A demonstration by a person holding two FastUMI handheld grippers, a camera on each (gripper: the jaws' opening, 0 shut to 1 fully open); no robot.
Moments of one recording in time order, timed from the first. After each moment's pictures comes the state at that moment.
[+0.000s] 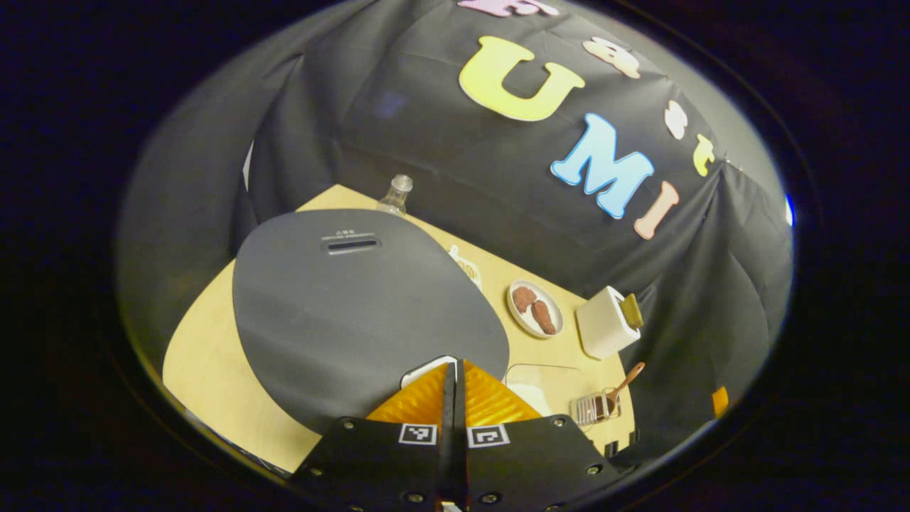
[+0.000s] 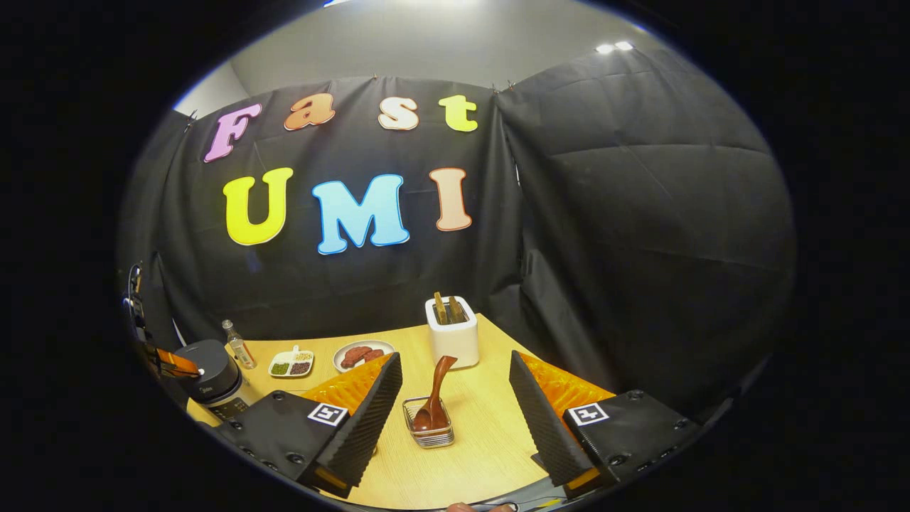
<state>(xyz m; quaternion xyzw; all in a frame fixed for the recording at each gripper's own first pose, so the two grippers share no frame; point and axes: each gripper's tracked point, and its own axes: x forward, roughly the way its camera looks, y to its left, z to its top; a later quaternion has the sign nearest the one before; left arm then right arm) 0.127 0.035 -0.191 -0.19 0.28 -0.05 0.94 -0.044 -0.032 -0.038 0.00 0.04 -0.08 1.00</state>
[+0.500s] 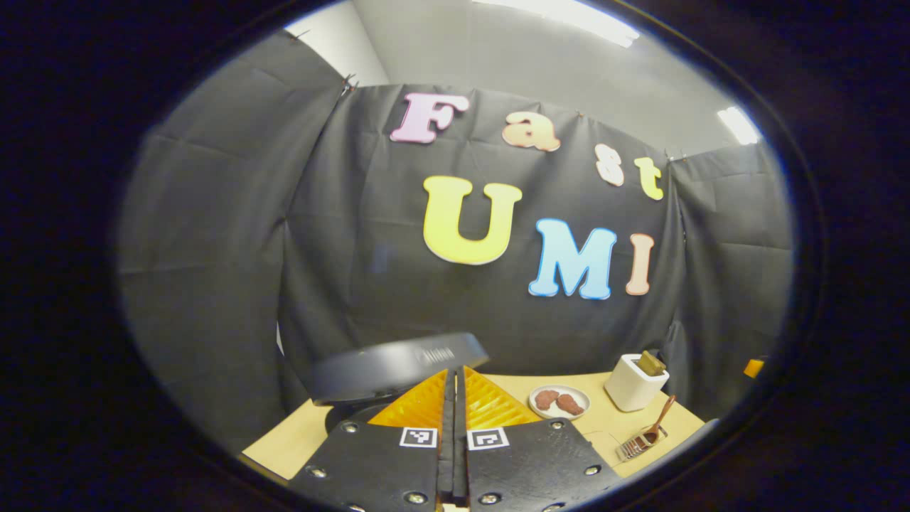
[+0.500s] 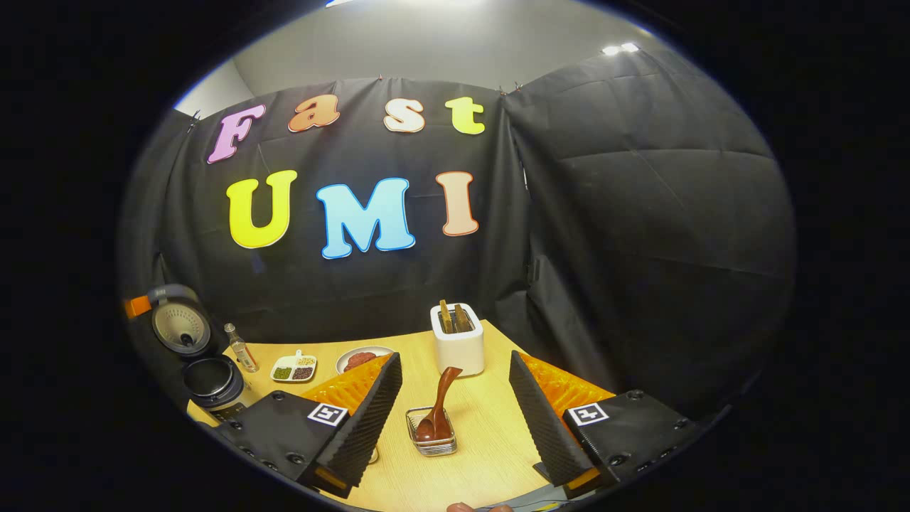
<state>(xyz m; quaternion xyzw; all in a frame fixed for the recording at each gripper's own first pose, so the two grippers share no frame) 0.078 0.054 0.010 -0.03 -0.01 0.00 1.00 -0.021 -0.026 -0.024 -0.01 0.03 -0.06 1.00</state>
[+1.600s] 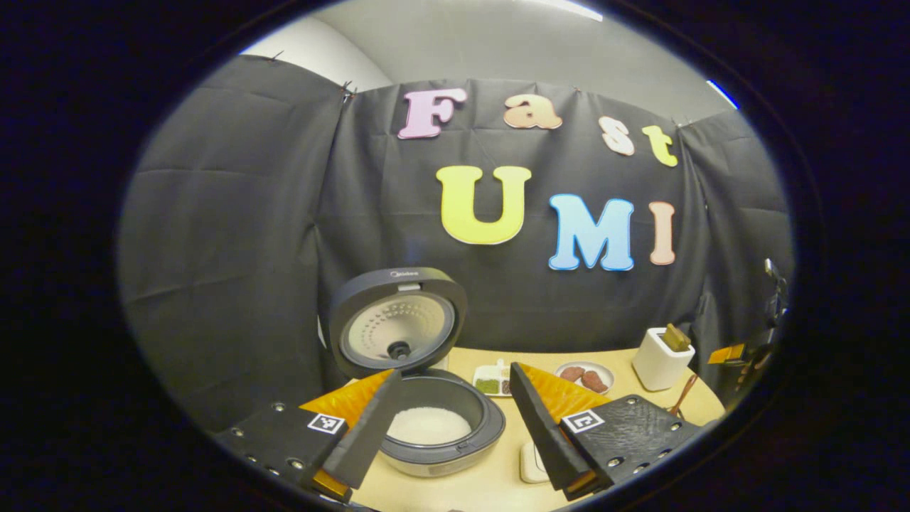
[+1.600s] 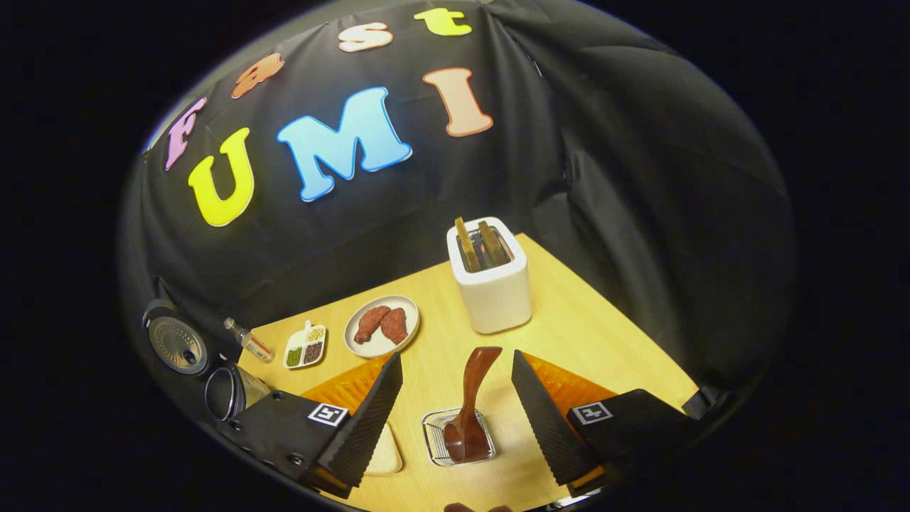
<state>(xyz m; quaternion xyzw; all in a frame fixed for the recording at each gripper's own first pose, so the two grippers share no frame) 0.036 0.022 -0.039 -0.01 0.06 0.10 0.99 0.143 -0.025 -0.131 0.10 0.25 0.01 0.96</state>
